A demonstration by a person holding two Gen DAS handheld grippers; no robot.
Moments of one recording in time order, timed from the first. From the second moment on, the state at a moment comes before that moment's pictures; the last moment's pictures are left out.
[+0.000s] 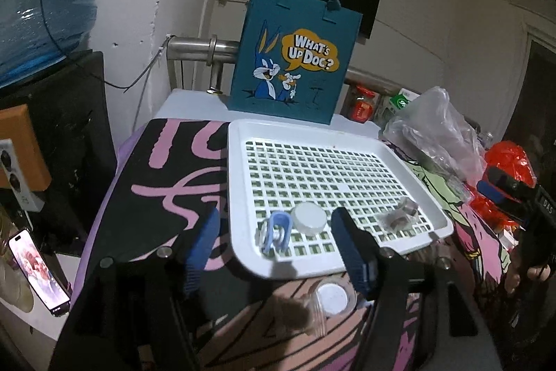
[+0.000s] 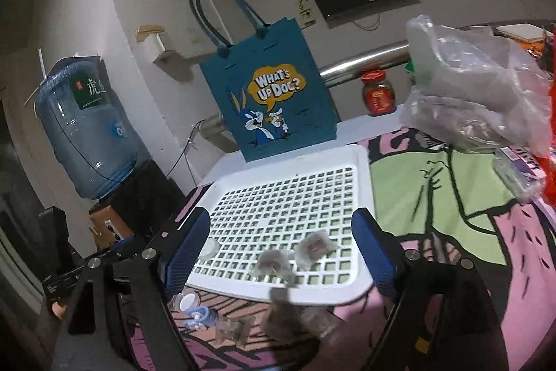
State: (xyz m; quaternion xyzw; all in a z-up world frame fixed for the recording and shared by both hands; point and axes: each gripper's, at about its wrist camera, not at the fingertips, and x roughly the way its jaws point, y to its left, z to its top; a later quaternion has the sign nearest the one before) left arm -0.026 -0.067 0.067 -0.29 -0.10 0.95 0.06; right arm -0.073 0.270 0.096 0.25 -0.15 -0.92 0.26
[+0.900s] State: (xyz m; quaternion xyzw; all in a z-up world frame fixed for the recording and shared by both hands) left arm -0.014 -0.027 0.020 -0.39 -0.02 0.91 0.10; right arm -0.044 0.244 0.041 0.34 0.05 -0.91 0.24
